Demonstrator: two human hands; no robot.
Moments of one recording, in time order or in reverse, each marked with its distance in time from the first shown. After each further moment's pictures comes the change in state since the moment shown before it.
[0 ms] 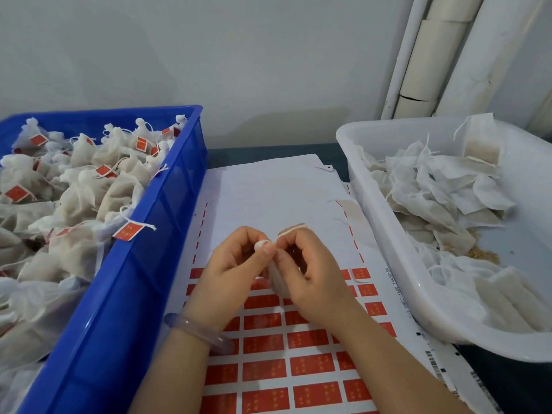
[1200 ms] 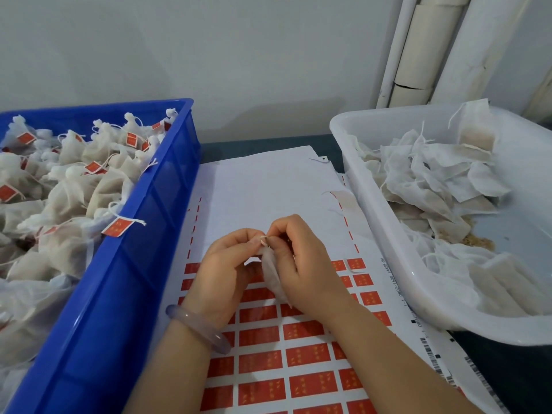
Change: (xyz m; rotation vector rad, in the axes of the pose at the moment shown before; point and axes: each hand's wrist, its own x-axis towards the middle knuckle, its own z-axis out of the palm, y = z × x) left_hand 0.004 0.003 0.009 -0.240 0.041 -0.200; right_hand 0.003 0.004 0.004 -0.110 0.038 -0.058
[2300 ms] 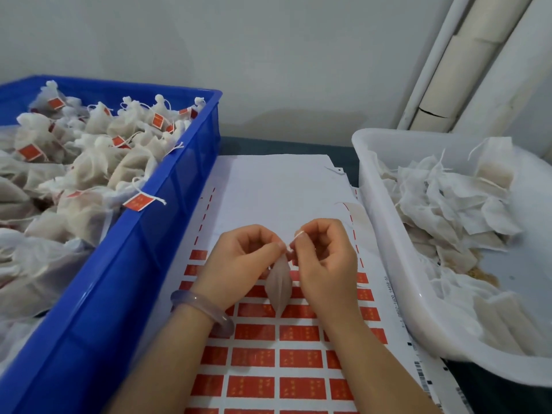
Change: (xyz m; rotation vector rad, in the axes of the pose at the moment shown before) left_hand 0.003 -0.006 -0.003 0.302 0.029 0.128; right_hand -0.004 -0.001 -0.005 0.110 0.279 0.167
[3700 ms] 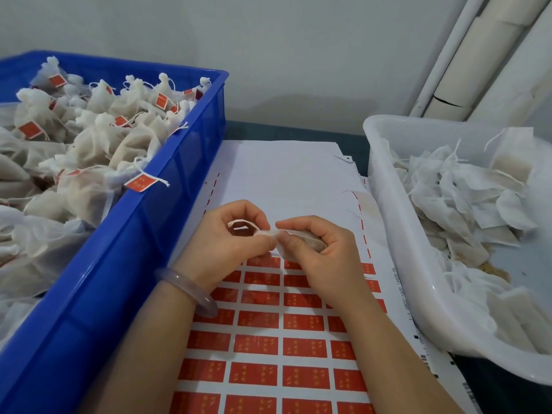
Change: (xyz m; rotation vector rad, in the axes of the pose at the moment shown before) left_hand -0.005 0.010 -0.019 0.082 0.079 -0.015; right_hand 0.007 0.001 -0.007 -0.022 -0.348 -0.006
